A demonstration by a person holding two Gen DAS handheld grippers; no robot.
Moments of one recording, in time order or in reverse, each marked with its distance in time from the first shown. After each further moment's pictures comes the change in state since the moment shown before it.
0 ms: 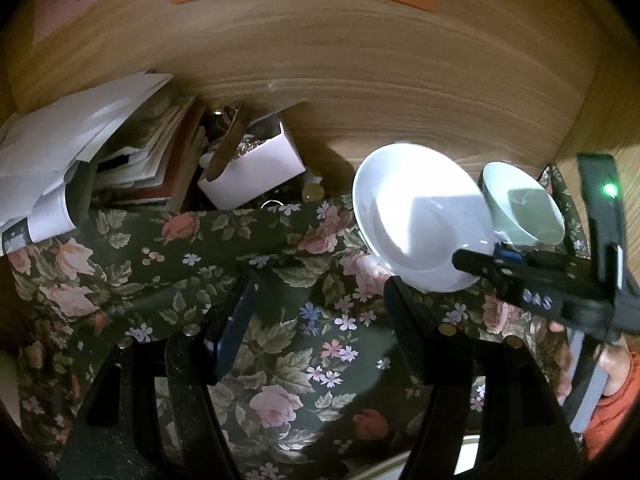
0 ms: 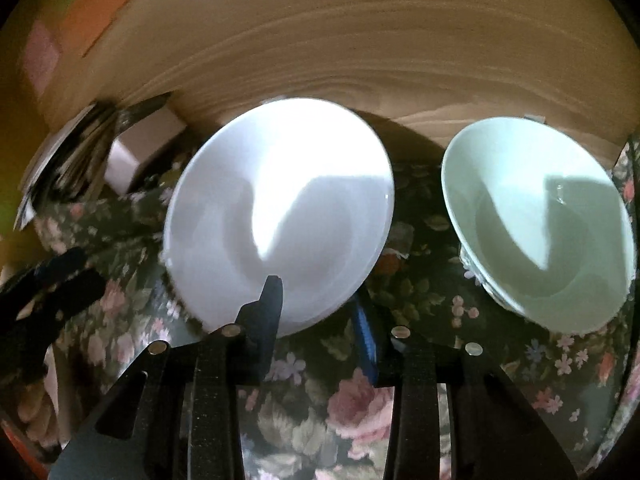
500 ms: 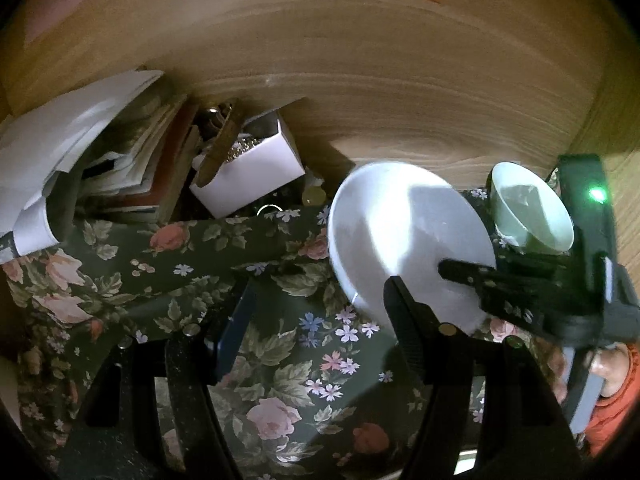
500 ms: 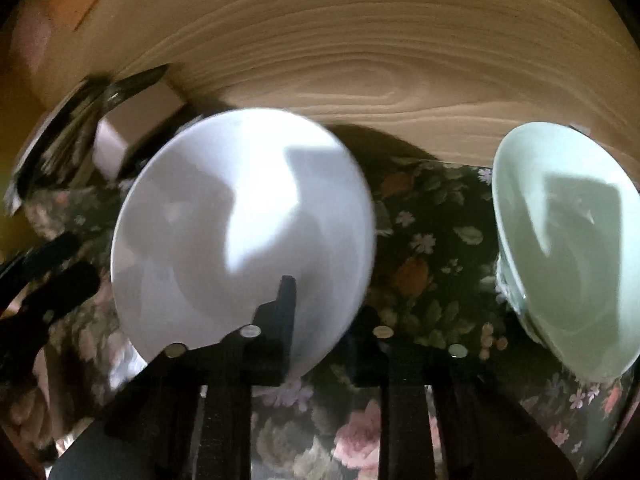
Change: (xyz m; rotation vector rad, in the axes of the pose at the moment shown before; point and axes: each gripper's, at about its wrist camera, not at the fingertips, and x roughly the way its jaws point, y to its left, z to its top) left arm 0.015 0.000 0.008 -0.009 0.029 0.009; right arm 0.014 0.008 0.004 -0.124 0.076 0.020
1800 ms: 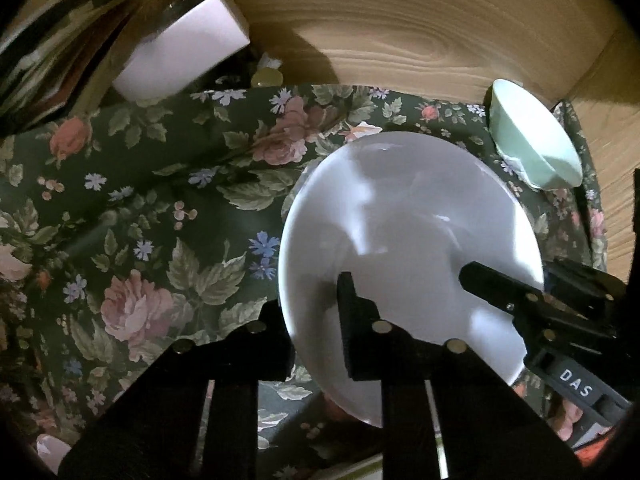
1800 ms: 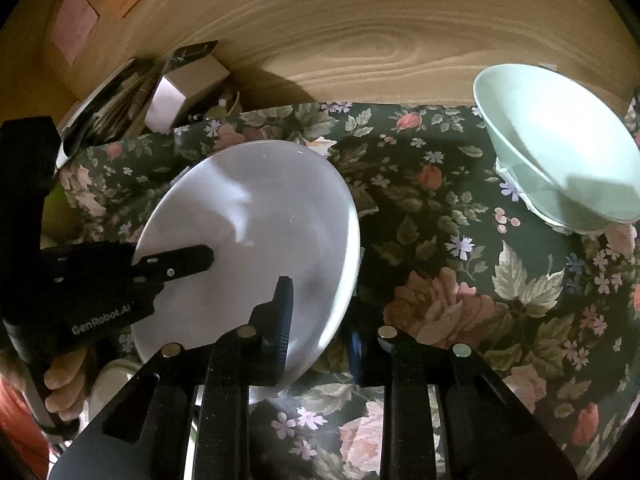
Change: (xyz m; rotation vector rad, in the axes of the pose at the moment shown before) left arm 0.049 -0.027 -0.025 0.029 0.264 -0.045; right arm -0.024 0.025 -0.050 0.068 -0.038 0.047
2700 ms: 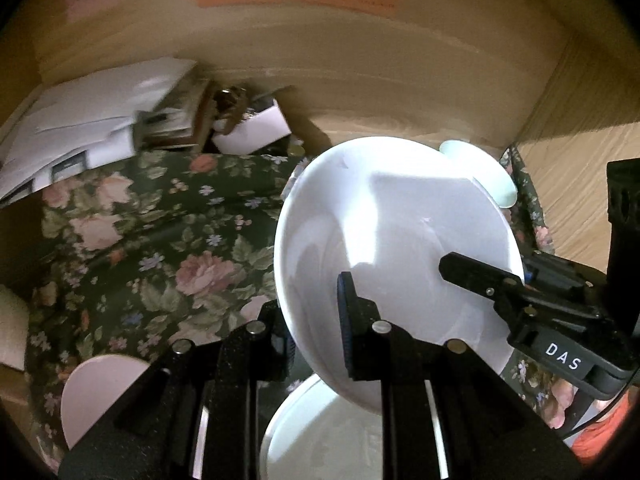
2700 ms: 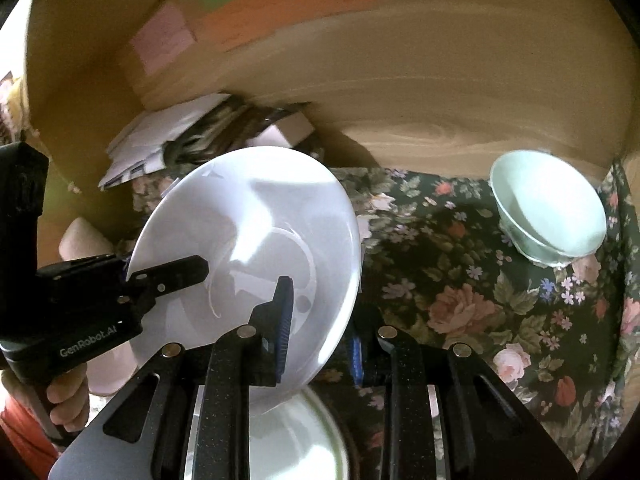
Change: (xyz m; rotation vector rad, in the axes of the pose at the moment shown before) left arm -0.119 0.016 -0.054 -0.036 -0.240 -0.033; right arm -0.075 0.065 -0.014 -0.126 -0.159 0.039
